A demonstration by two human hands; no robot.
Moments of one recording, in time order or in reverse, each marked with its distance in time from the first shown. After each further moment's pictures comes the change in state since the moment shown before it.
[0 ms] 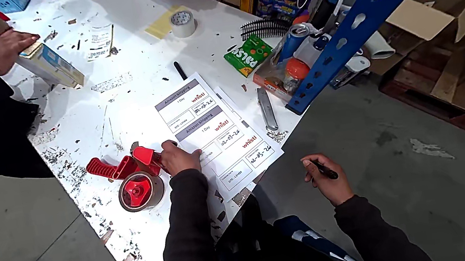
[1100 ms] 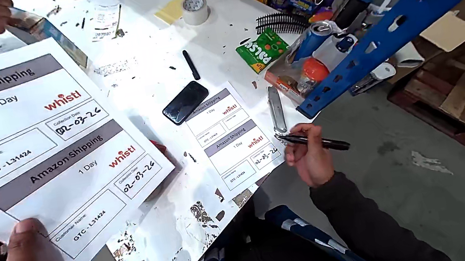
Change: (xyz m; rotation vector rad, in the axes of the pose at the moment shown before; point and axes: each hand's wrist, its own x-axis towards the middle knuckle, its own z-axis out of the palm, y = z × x) left_hand -0.082 -0.080 -0.201 -0.792 0.619 0.188; right_hand 0.046 -0.075 0.052 0.657 -0.246 -0.102
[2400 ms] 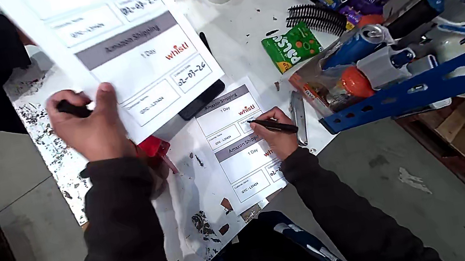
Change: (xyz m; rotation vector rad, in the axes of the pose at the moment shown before) left_hand 0.073 -0.067 0.166 -0.196 -0.122 0.037; right_hand 0.107 0.062 0.056 -0.478 -0.067 -0.080
